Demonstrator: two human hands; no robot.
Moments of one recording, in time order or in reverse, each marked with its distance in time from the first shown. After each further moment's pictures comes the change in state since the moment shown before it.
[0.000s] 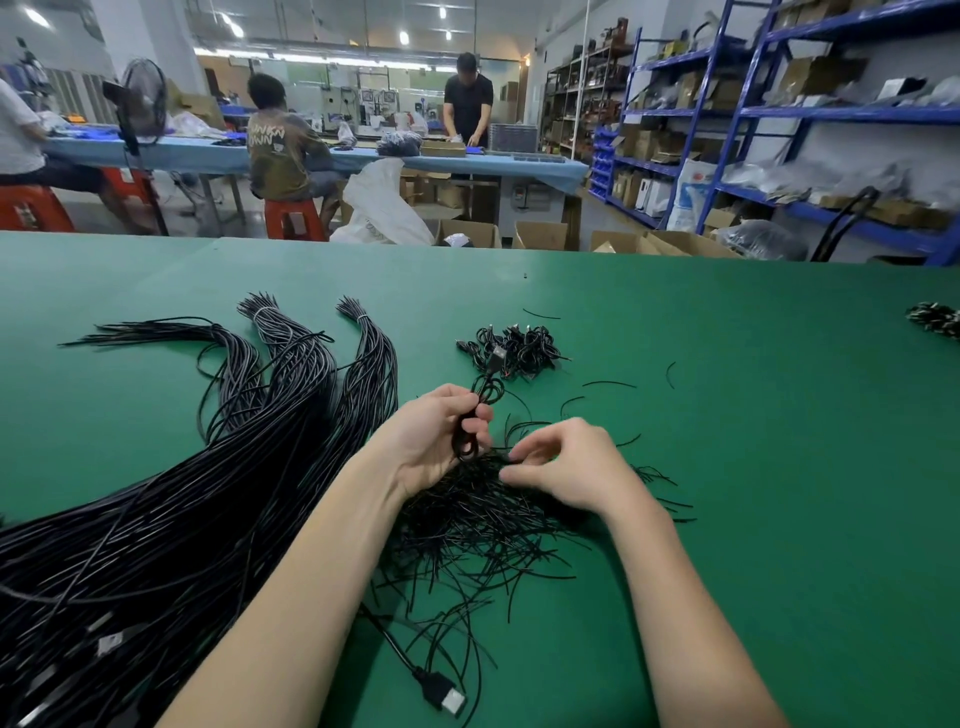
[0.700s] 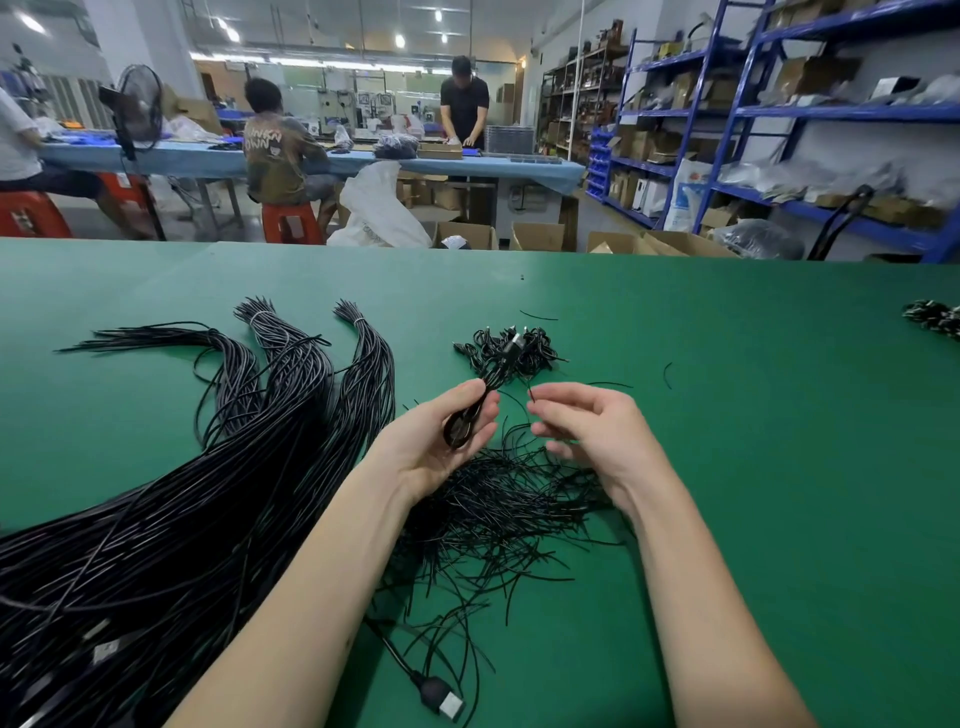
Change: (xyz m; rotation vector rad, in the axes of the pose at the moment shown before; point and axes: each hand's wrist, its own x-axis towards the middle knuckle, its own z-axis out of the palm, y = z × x) left_hand 0.000 -0.003 0.000 -0.074 0.110 0.006; right_hand -0.009 -0.015 -0.023 0.864 0.096 0.023
